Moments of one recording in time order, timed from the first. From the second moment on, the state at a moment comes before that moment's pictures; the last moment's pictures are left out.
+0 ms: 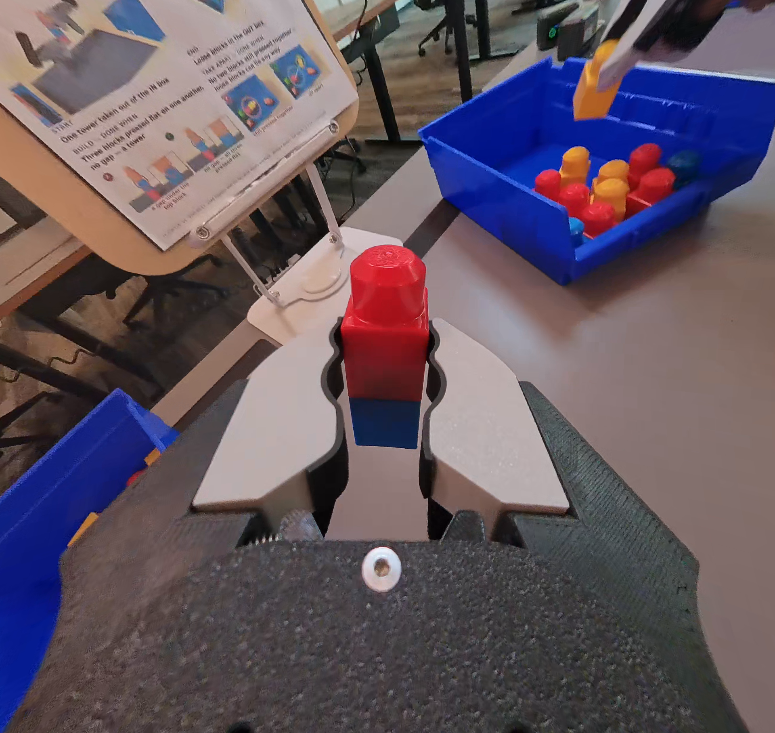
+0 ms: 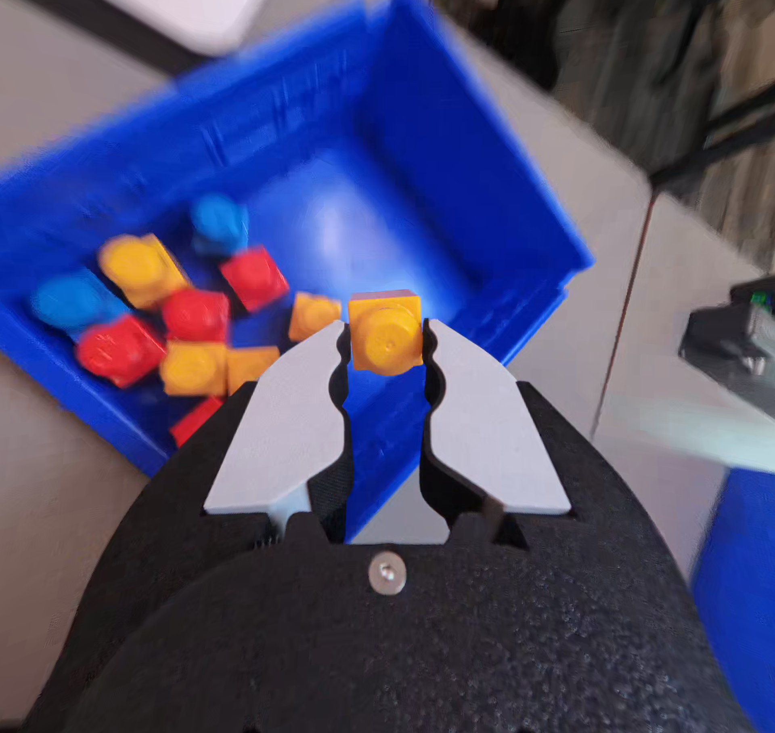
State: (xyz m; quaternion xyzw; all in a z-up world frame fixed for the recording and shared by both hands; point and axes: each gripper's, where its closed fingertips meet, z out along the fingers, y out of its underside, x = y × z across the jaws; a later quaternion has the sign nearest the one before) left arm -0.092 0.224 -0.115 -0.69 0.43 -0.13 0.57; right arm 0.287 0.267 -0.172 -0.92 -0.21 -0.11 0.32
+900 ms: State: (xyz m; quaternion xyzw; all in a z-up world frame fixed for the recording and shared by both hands) left arm -0.017 0.162 -0.132 -0.61 0.58 -0.22 0.50; right arm 0.066 0.182 -0.130 -0.72 -0.58 0.13 0.36
